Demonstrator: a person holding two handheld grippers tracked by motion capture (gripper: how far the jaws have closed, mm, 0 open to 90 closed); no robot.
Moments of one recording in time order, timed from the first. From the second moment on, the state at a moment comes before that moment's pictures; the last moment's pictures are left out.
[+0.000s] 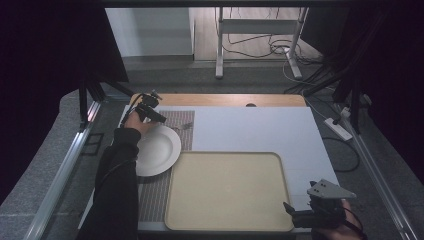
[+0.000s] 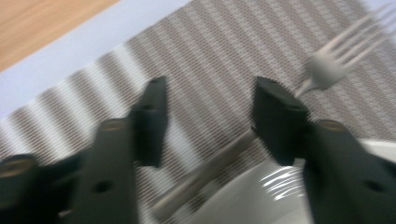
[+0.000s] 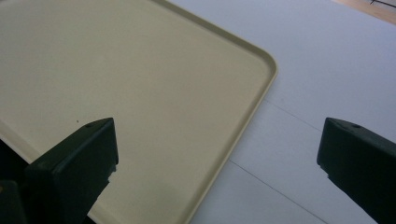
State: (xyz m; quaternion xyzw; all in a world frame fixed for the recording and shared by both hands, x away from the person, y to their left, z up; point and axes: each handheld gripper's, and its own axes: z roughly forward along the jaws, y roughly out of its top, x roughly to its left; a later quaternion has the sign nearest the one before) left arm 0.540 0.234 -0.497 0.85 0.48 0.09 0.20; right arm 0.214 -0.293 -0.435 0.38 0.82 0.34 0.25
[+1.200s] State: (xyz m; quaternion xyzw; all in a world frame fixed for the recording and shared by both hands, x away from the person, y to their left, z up) left arm 0.543 0.234 -0.514 0.91 0.36 0.07 0.18; right arm 0.214 -0.292 -0.435 0.38 0.83 0.33 0.25
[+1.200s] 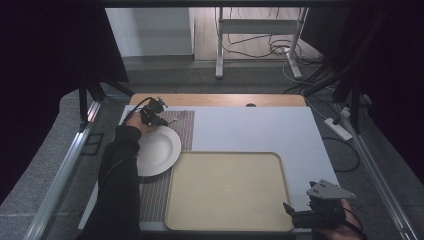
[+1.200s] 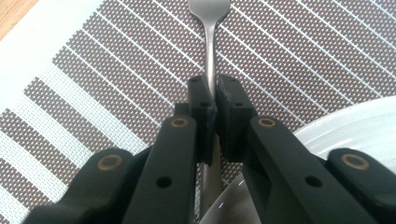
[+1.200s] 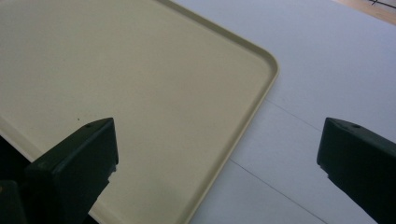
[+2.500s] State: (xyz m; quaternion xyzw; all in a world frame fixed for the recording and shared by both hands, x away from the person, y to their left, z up) left arm 0.466 0.236 -0.463 0.89 0.39 0.11 0.20; right arm 0.214 -0.292 -0.435 0.38 0.83 0.33 0.25
